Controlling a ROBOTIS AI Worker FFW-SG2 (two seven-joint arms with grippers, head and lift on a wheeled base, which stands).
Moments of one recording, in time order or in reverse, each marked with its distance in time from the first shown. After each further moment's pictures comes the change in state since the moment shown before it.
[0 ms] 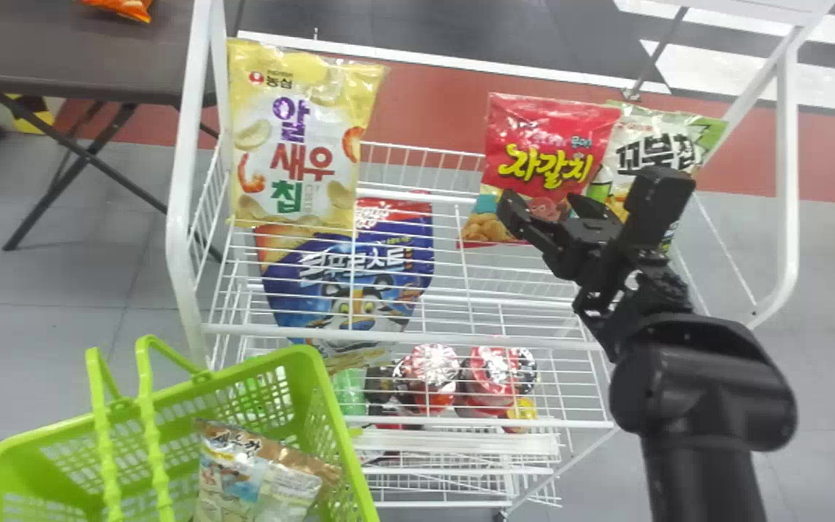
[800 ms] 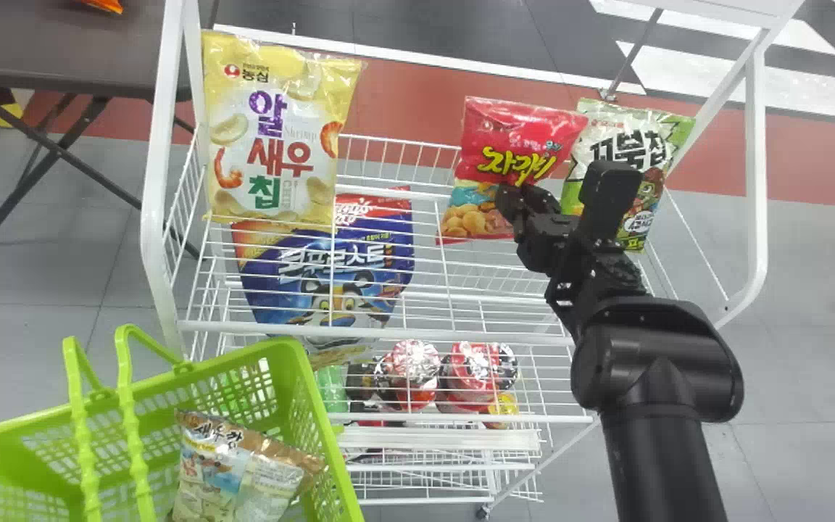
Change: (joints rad) left arm -0.031 0.017 -0.006 0.031 0.008 0.000 0.000; right arm -0.054 0.003 0.015 0.091 0.090 -0.007 -0.023
